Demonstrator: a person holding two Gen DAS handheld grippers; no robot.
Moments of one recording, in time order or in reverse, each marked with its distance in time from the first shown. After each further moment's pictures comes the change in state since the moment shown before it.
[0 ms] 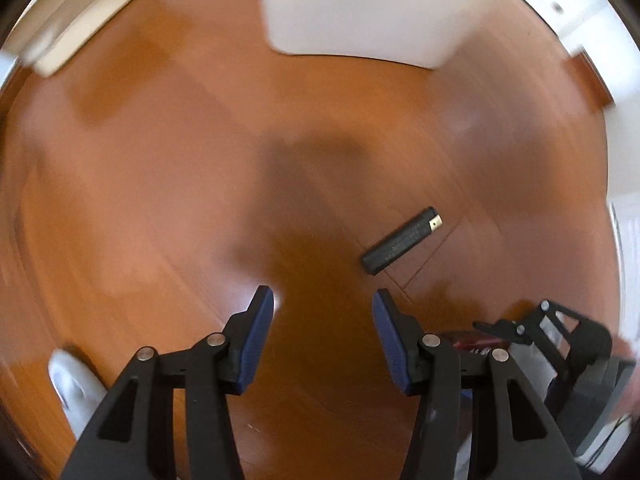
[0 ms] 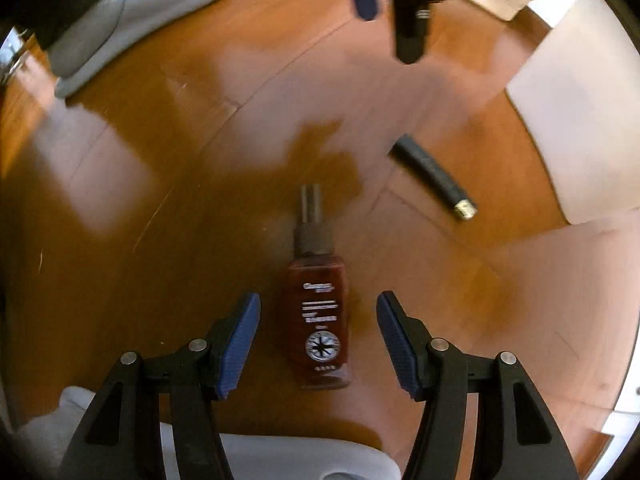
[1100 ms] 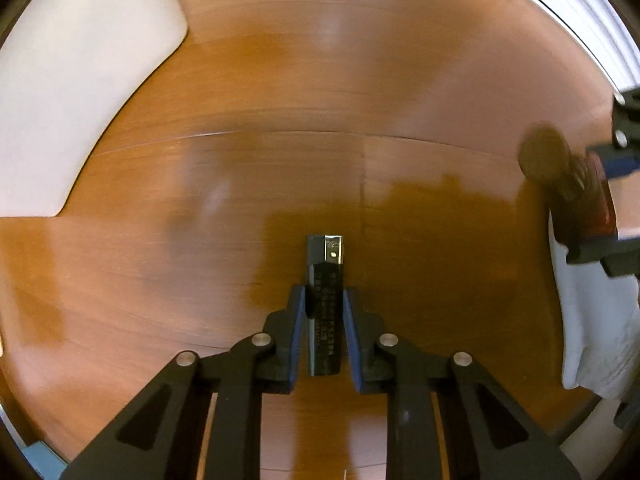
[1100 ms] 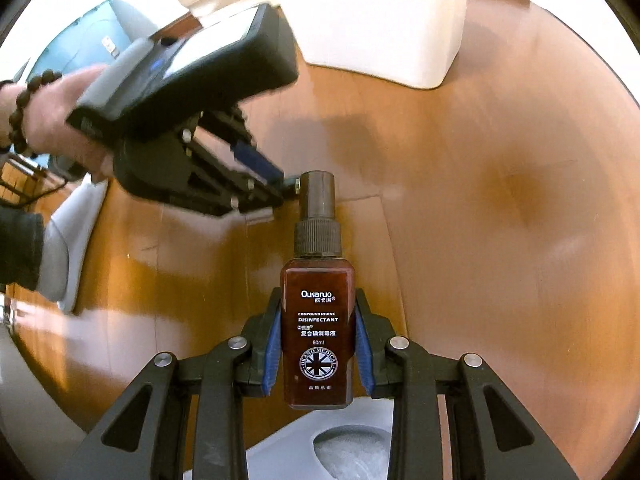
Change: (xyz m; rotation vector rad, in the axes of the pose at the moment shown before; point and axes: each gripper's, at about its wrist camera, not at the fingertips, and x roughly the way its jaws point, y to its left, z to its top) left arm 0.074 -0.105 0.024 0.757 0.111 -0.011; right arm -0.043 -0.090 -0.072 0.766 -0.208 0.099
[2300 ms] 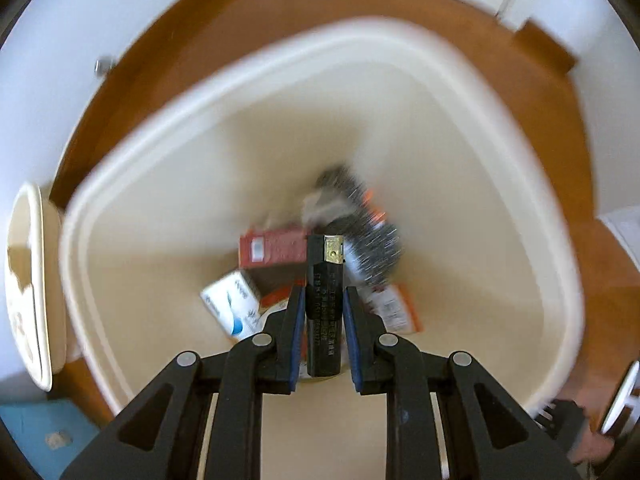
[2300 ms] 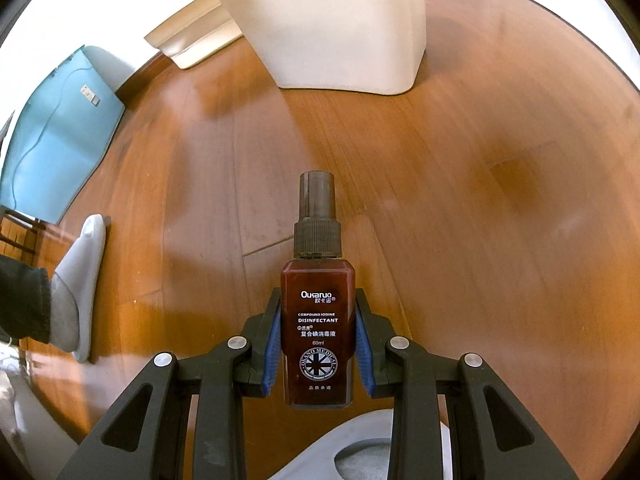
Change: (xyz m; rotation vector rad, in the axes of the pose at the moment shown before) left arm -0.211 0.226 0.134 -0.395 -0.075 0.153; right arm -0.013 -0.028 0.003 0.145 -0.059 0.016
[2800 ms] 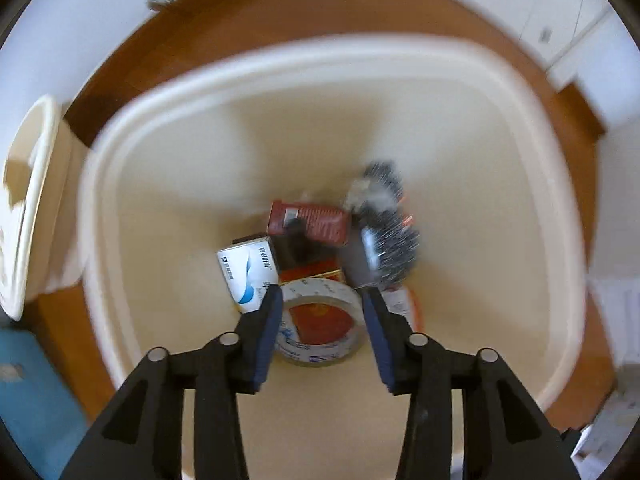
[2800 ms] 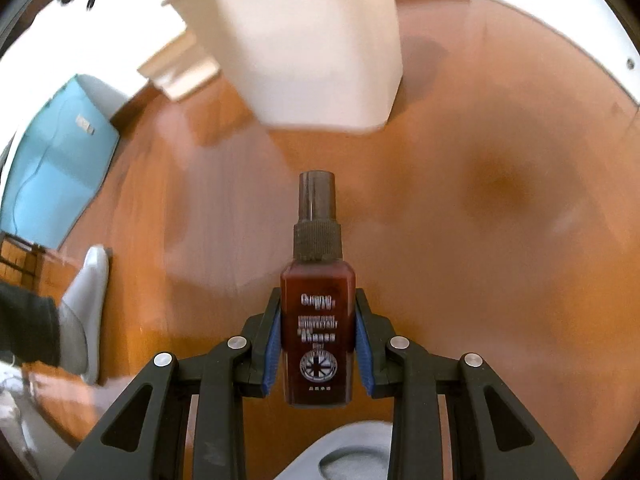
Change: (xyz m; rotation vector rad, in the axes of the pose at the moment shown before) left arm -0.035 0.028 -0.034 -0.263 -0.072 -0.107; right arm -0.040 -0.015 0.036 0.038 -0.100 -0.014
